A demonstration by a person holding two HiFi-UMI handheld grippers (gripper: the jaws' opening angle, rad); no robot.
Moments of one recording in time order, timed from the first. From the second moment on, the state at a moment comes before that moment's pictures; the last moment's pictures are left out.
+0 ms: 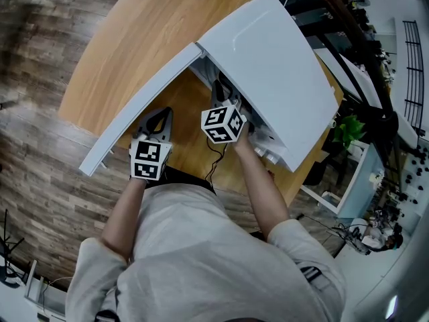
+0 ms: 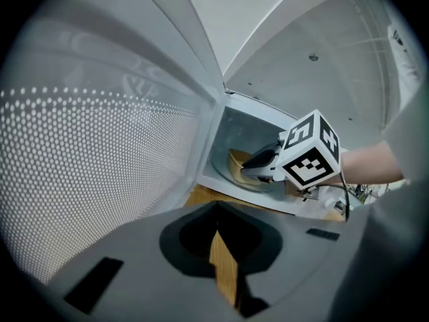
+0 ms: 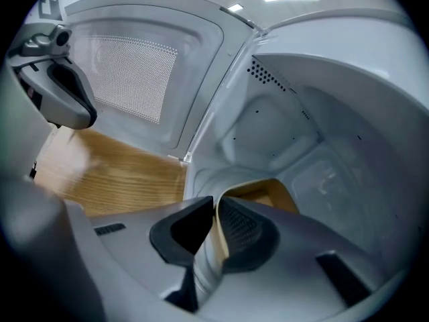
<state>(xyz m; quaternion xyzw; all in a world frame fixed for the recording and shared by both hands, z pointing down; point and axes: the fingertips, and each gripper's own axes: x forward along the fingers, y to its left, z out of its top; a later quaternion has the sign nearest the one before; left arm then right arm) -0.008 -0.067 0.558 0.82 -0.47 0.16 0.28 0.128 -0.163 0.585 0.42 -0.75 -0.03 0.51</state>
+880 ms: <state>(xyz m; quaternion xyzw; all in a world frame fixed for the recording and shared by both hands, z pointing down) -0.008 -0.073 0.550 0.84 -0.45 0.17 0.27 0.120 -0.153 0.563 0.50 -0.78 0.07 0.38</state>
